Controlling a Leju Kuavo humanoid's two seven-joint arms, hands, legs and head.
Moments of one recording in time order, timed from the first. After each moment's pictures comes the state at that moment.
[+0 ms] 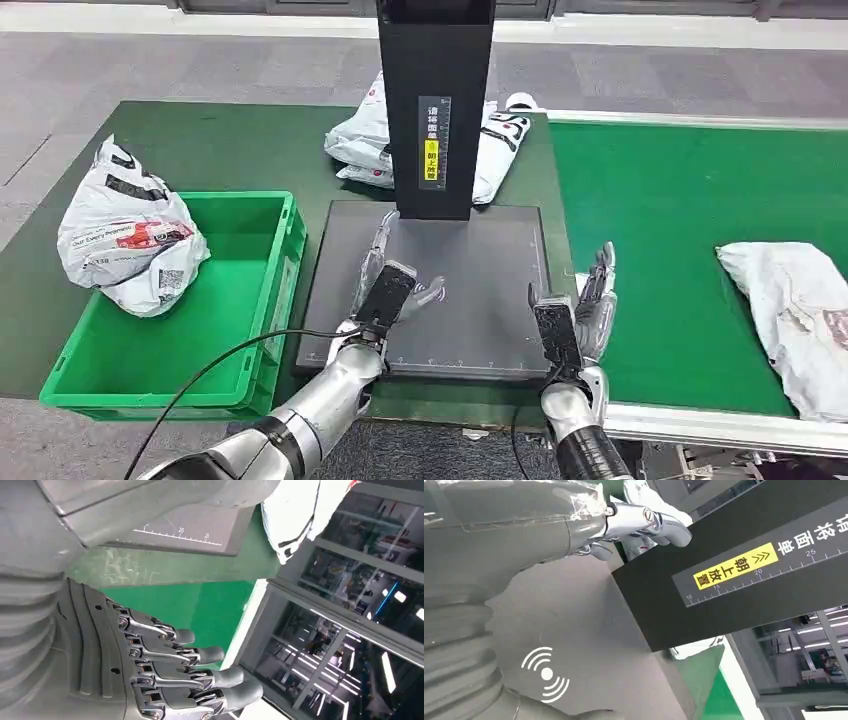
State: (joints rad) left arm -0.61 -0.37 -0.47 -0.45 0.01 0.63 -0.68; right arm -0.28 0.12 0.14 -0.86 0.26 -0.69 -0.63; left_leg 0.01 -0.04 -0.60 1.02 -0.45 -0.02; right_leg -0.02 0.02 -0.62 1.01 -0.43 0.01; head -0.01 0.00
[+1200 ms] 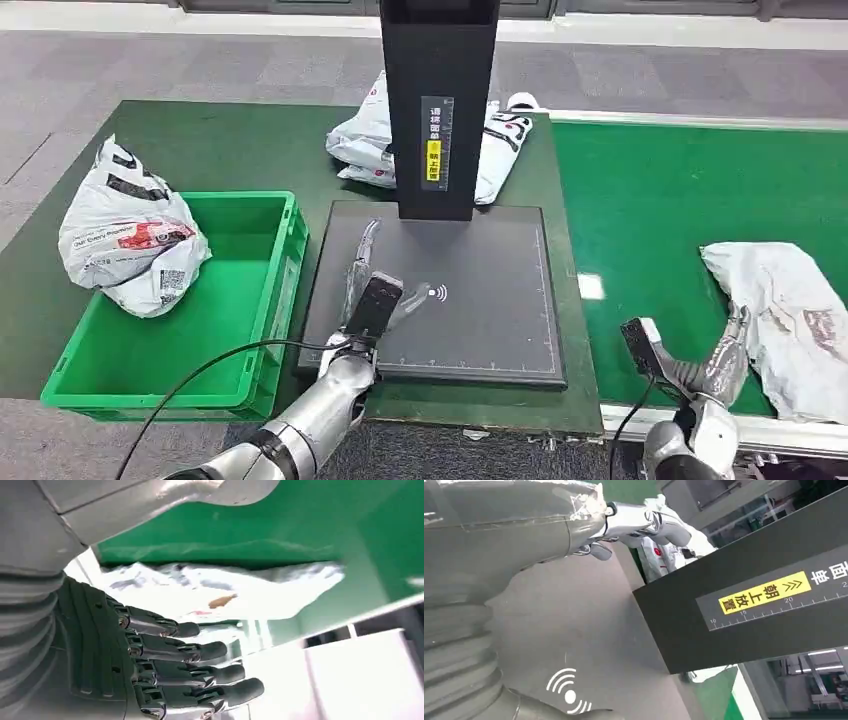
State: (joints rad) left arm -0.55 -0.35 -0.42 -0.48 -0.02 0.67 -0.70; right arm -0.26 -0.09 -0.38 -0.68 1.22 -0.70 -0.05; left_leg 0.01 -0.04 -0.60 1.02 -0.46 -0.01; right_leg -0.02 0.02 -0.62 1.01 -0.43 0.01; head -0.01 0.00
